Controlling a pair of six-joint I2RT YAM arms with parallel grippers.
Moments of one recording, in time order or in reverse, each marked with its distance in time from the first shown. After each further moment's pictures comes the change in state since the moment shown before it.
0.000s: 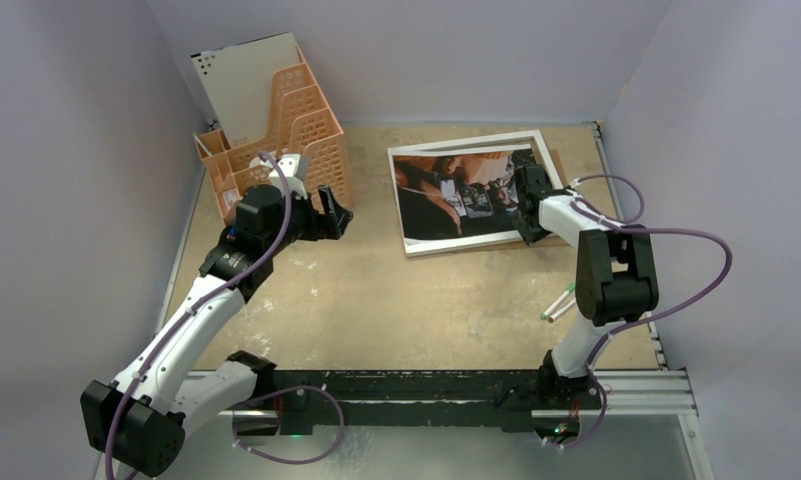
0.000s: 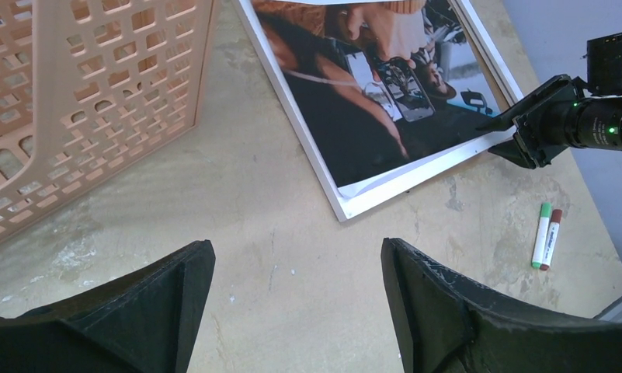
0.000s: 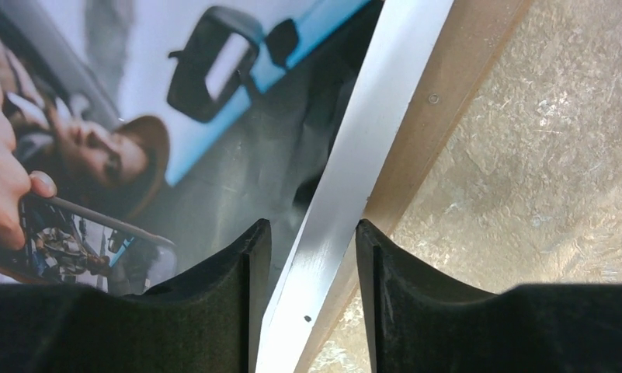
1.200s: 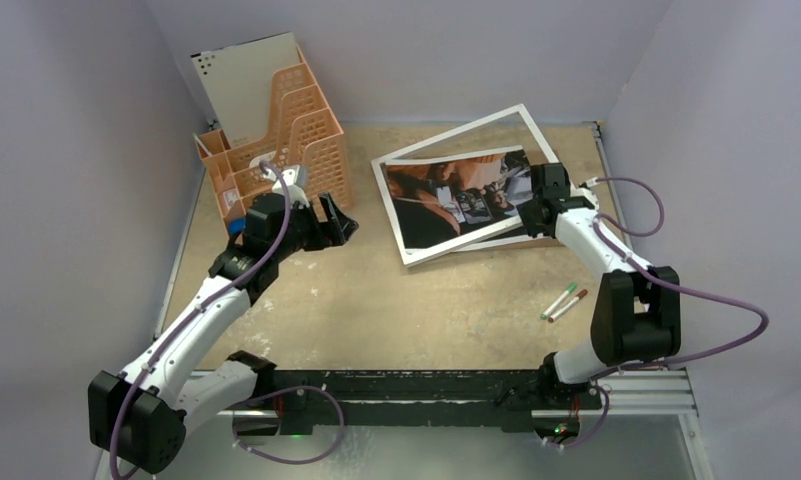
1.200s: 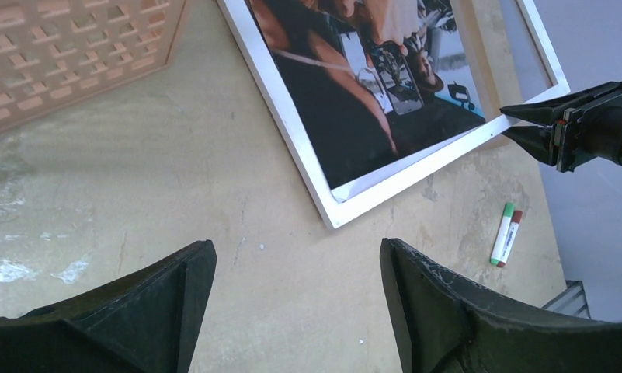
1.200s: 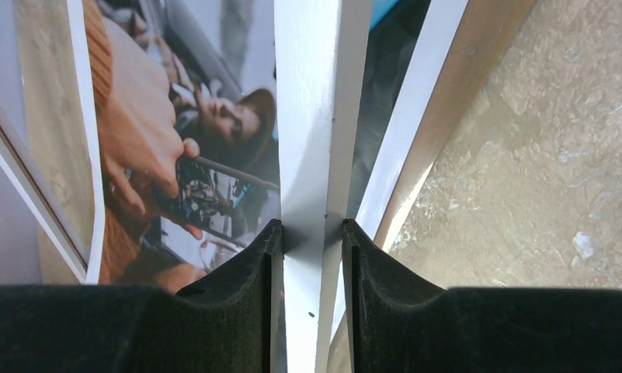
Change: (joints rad) left arm 0.000 0.015 -0.079 0.031 0.026 -0.161; right arm -0.013 -0.240 -0.060 -0.002 -0.103 0.075
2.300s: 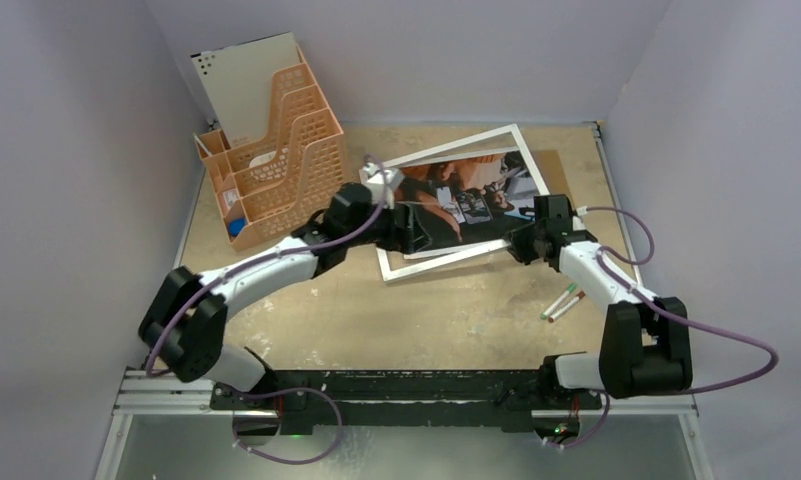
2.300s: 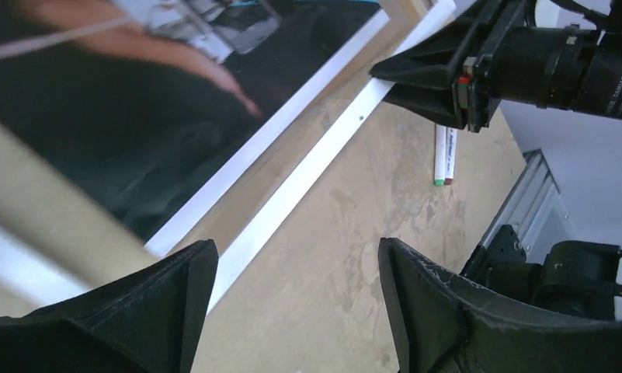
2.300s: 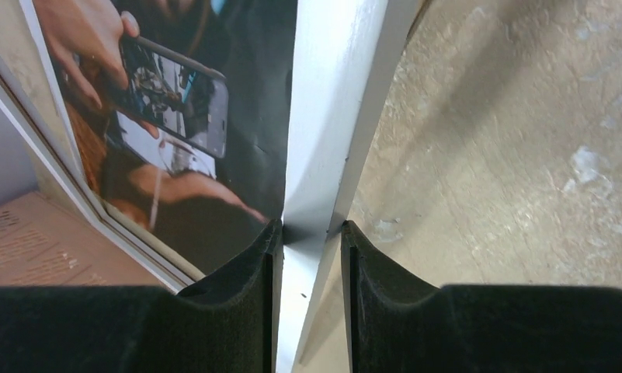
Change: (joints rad) left arm -0.264 0.422 0.100 0.300 0.143 0.006; right arm 0.000 -0.156 -0.265 0.138 -0.263 0.004
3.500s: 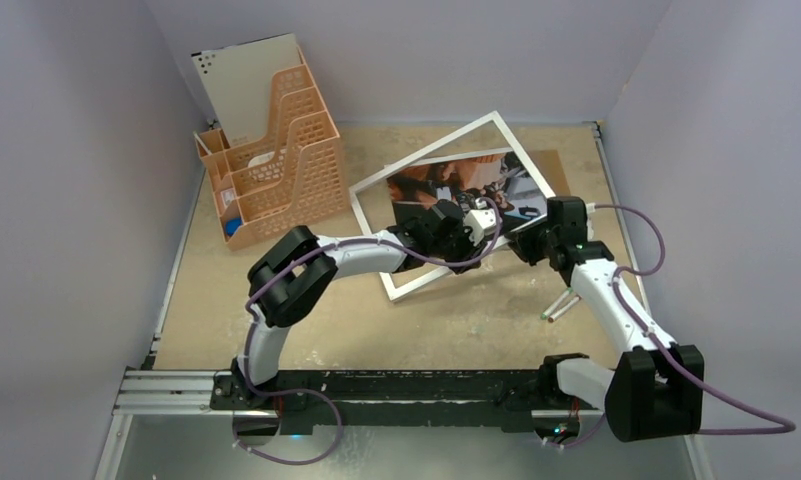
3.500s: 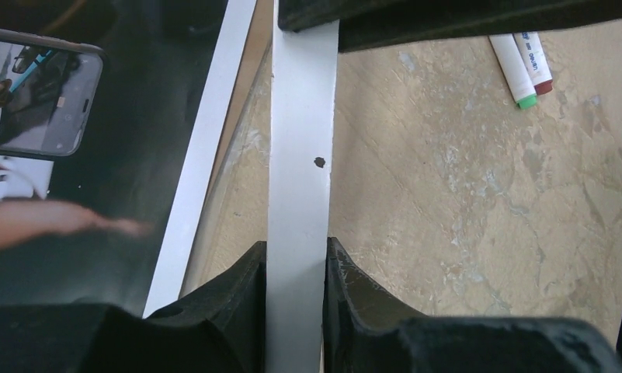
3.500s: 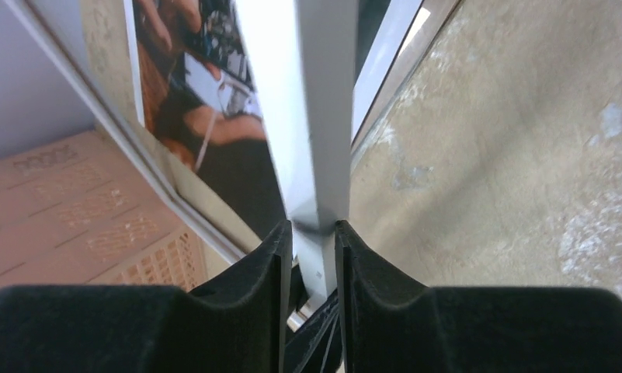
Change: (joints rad) left arm -0.281 0.624 0.473 0.023 0.008 0.558; right arm -0.011 -0.203 -0.026 -0.058 -0.096 -0.037
